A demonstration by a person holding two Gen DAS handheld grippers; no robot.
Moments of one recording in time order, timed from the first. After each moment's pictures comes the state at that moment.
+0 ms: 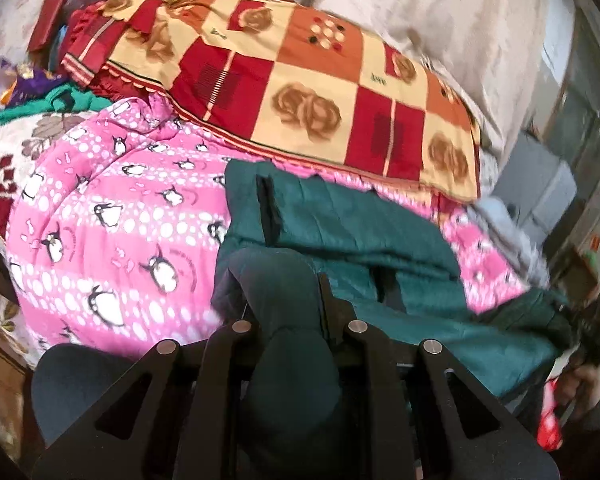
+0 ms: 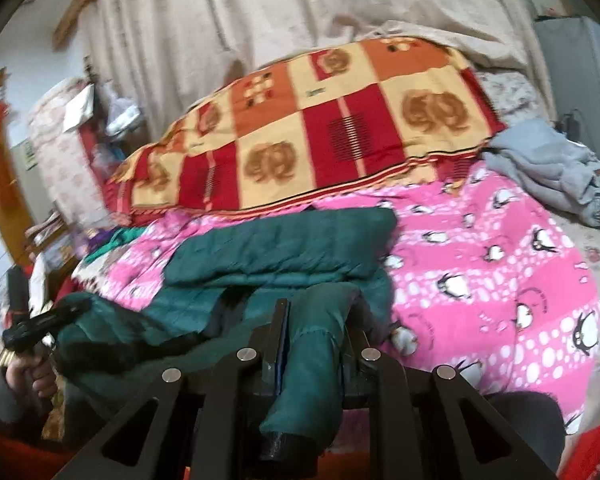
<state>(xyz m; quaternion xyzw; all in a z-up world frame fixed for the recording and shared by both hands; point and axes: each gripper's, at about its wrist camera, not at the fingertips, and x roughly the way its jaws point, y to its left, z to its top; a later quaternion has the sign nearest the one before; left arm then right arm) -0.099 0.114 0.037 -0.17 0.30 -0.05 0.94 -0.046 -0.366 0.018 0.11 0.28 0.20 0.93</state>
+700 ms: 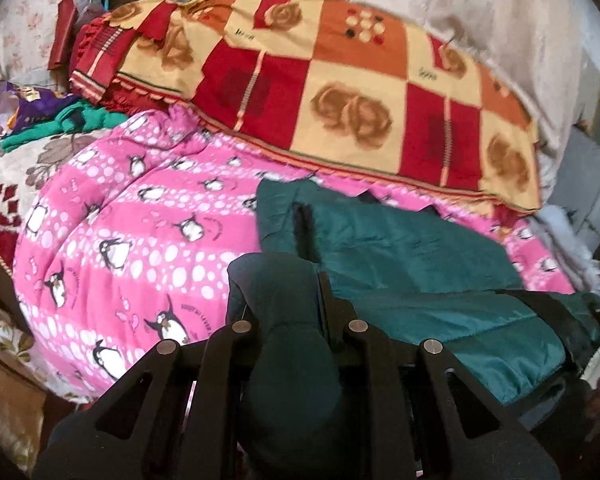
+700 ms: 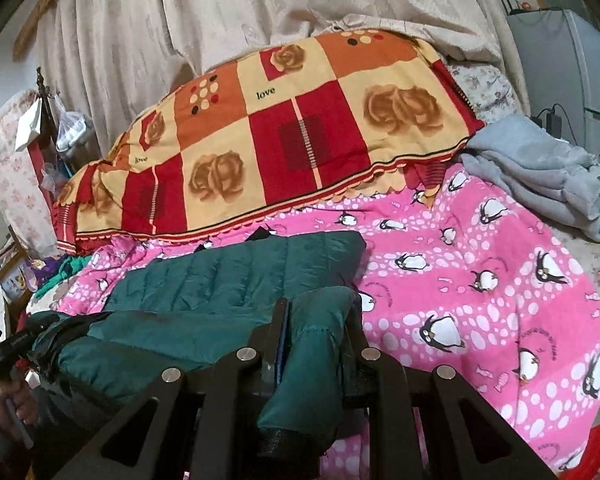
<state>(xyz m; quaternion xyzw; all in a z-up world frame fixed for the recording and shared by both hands) -0.010 0.102 0.019 -0.11 0.32 0.06 0.94 0.052 -0.350 0.003 0.10 0.29 0.14 0.94</state>
